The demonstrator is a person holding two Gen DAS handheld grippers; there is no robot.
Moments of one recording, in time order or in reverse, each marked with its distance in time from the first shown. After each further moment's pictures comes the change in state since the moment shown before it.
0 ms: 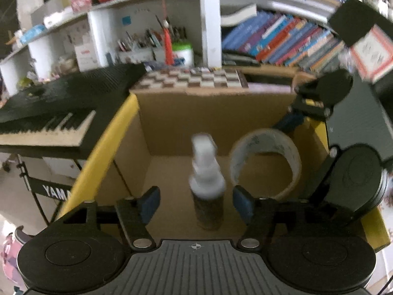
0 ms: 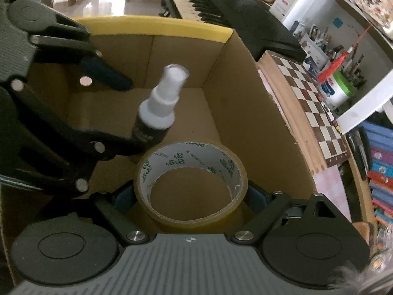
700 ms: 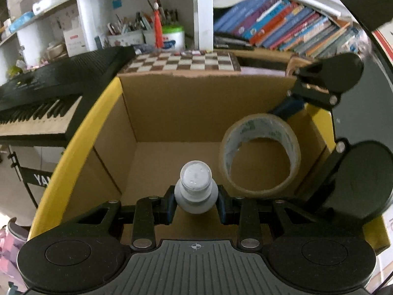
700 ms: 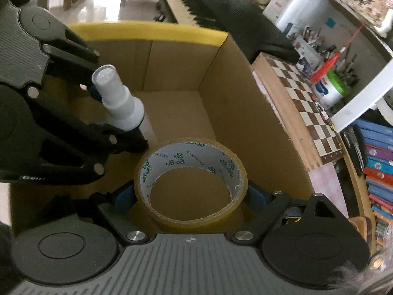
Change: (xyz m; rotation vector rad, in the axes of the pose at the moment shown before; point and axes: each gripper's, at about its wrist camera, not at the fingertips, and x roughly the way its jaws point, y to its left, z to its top) left arm 0.019 -0.008 -0.003 0.008 0.111 -0.054; right arm -0.006 0.003 -0.004 -0.002 -0.009 -0.022
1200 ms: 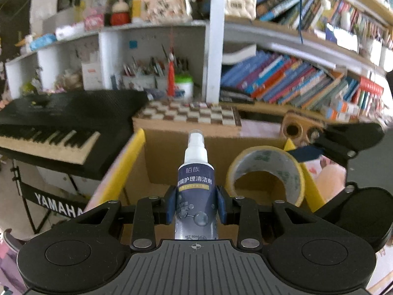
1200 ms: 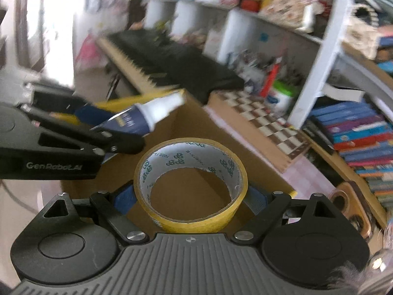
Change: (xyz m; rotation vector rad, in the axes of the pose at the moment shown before) left arm -0.050 0.013 0.009 -0.074 -0.216 -0.016; right arm -0.062 0.017 -0.011 0.304 -0.247 -0.122
